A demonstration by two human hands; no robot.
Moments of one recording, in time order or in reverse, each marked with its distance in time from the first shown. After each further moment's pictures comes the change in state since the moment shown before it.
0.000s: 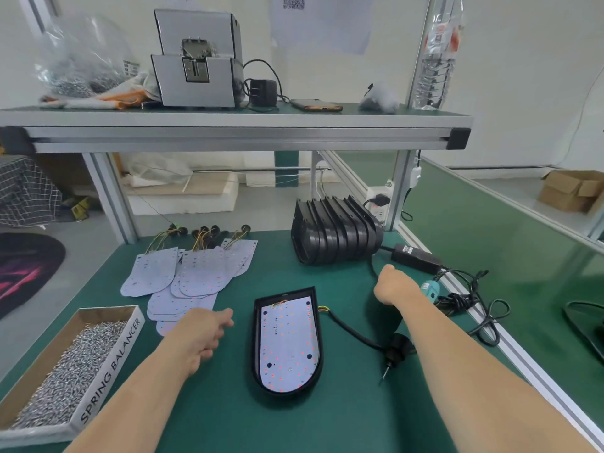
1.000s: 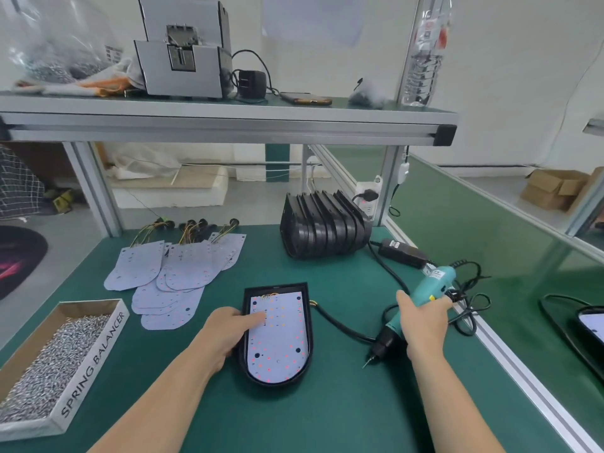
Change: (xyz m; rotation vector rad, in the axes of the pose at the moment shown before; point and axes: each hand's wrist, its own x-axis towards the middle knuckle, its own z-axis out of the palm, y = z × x) left_hand -0.001 -0.010 0.059 0.055 -0.082 0.102; right_hand -0.089 0.058 0.022 1.091 0.459 0.277
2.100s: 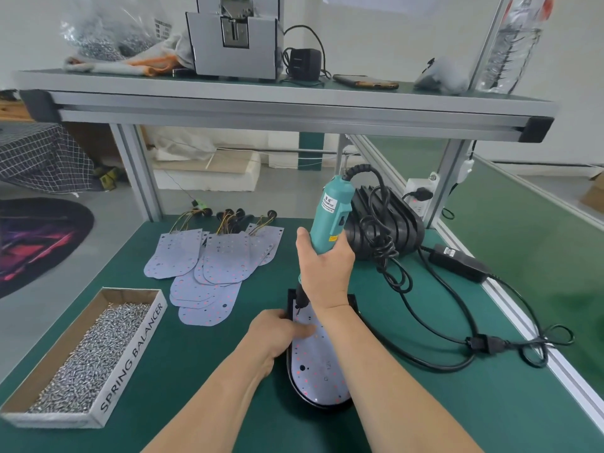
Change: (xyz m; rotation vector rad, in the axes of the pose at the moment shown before) left_hand 0.019 -0.006 0.008 -0.176 -0.100 -0.054; right_hand -0.120 -0.102 0.187 0.397 -0.374 -0.518
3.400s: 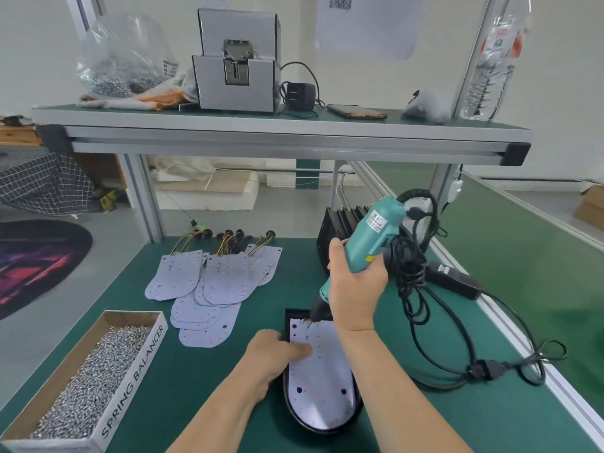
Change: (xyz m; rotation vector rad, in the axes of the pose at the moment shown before) left_hand -0.026 0.016 -0.003 0.143 0.024 -0.014; right_hand 0.003 -0.033 -0.036 0.170 0.188 -0.019
